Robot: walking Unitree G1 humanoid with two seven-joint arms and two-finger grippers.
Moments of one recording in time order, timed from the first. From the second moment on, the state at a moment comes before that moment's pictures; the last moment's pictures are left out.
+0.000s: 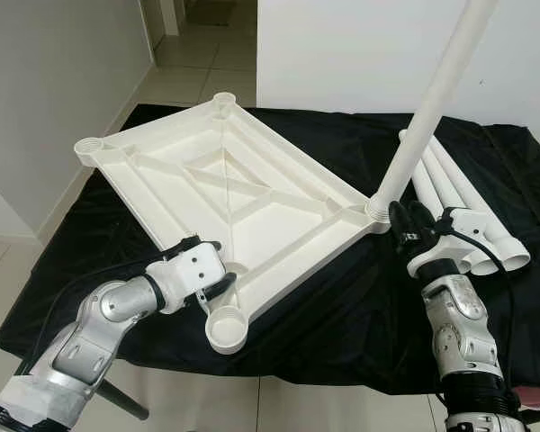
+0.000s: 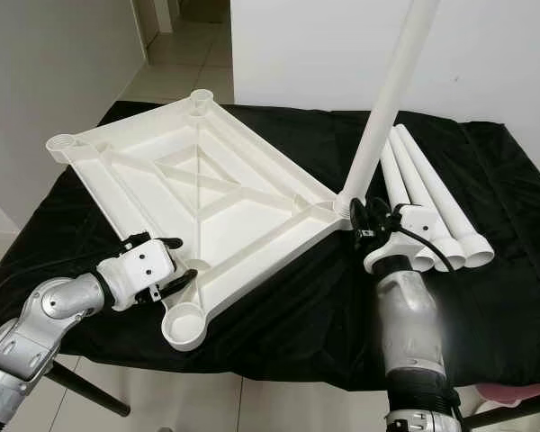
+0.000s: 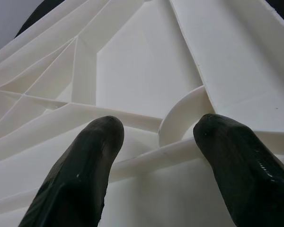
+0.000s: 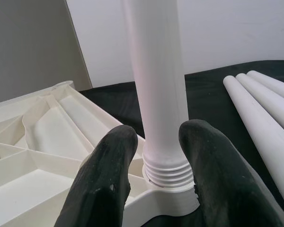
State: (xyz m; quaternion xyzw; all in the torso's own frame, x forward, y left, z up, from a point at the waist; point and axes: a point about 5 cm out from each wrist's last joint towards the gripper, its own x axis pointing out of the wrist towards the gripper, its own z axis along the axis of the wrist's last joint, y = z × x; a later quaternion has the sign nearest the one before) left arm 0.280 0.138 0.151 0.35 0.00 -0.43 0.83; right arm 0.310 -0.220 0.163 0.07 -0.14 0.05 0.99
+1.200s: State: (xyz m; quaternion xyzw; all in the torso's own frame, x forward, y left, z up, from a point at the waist) left arm 0.294 0.100 0.148 0.34 0.00 -0.48 0.81; right arm 0.309 -0.223 0.158 0.06 -0.13 0.04 0.99
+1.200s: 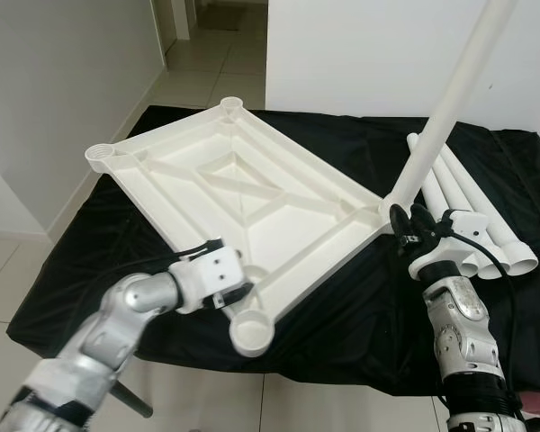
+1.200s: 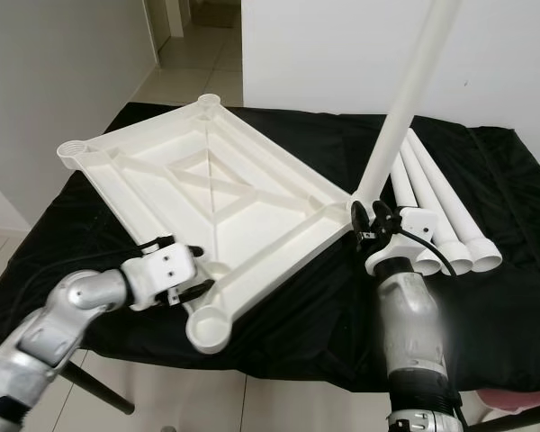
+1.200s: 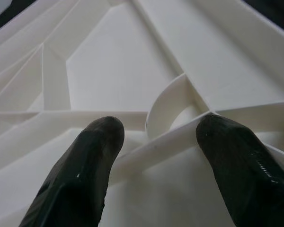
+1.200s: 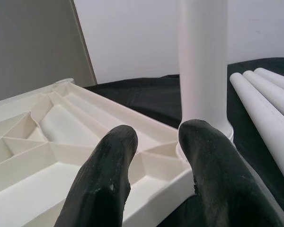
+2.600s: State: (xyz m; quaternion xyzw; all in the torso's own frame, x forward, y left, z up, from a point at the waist) left arm 0.342 0.145 0.175 0.41 0.05 -0.53 0.74; right arm 0.303 -0.202 0.144 0.05 -0.12 0.03 0.99
